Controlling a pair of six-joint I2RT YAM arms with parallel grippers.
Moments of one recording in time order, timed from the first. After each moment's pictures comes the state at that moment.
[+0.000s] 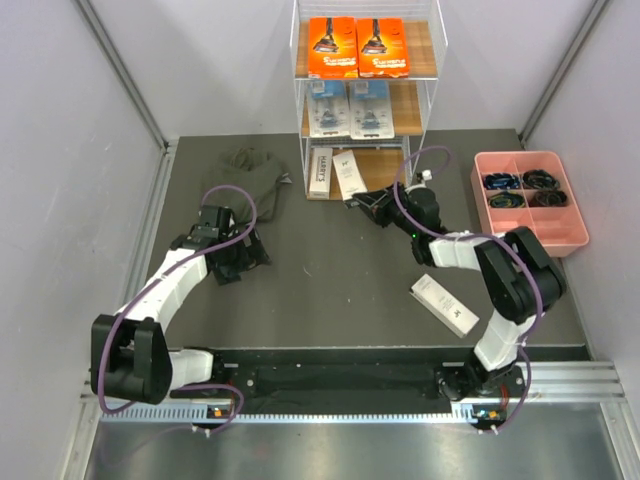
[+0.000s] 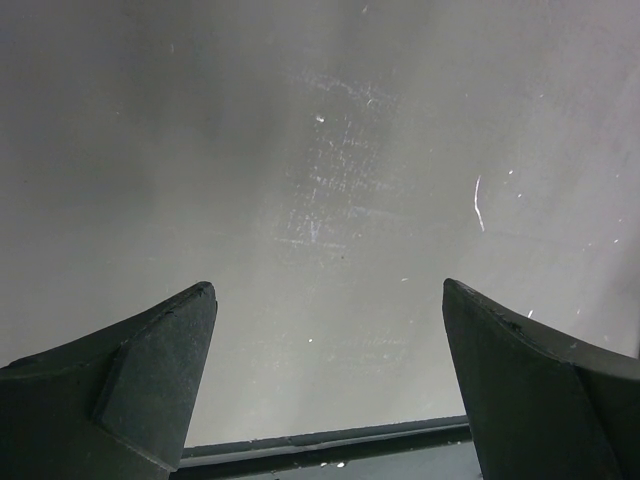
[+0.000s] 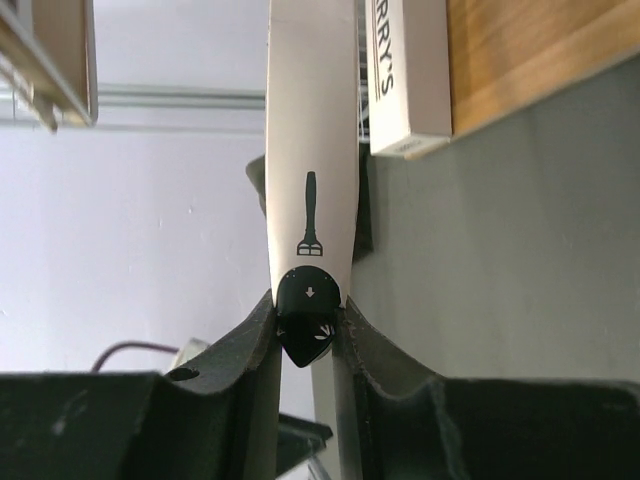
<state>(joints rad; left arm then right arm) -0.15 1.25 0.81 -0.61 0.14 -0.58 0.43 1.73 0.79 0.74 -0.20 1.33</state>
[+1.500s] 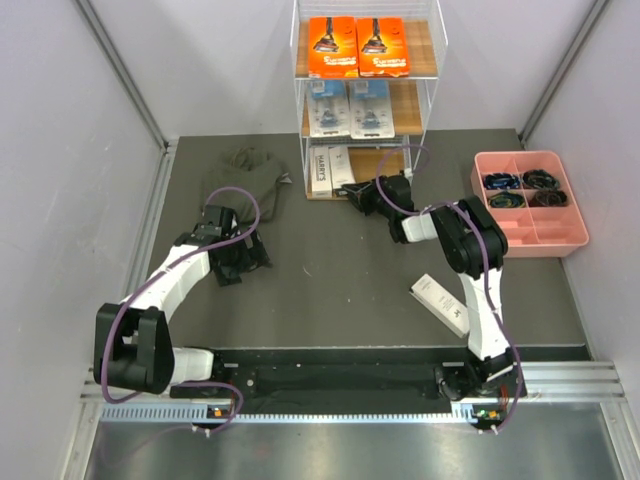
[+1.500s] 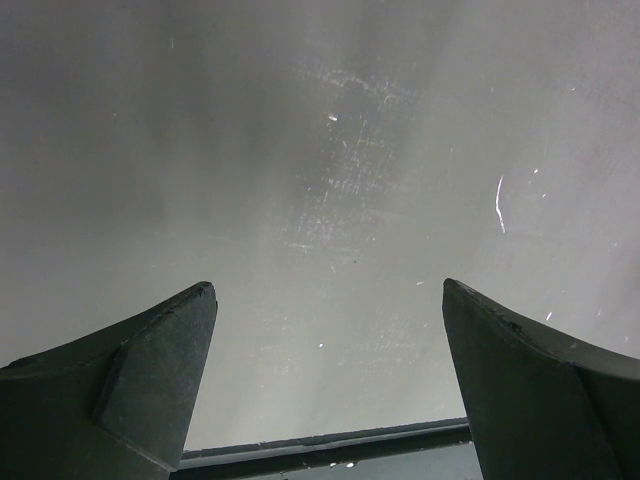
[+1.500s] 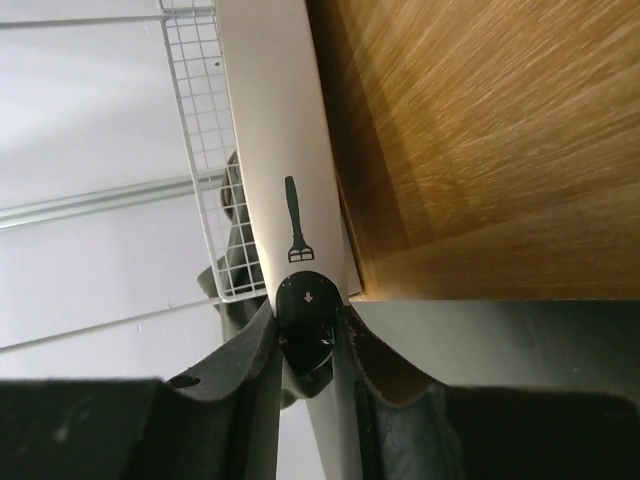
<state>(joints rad) -0.15 1.31 0.81 -0.60 0.15 -0.56 0.41 2.22 1.19 0.74 -0.17 1.47</state>
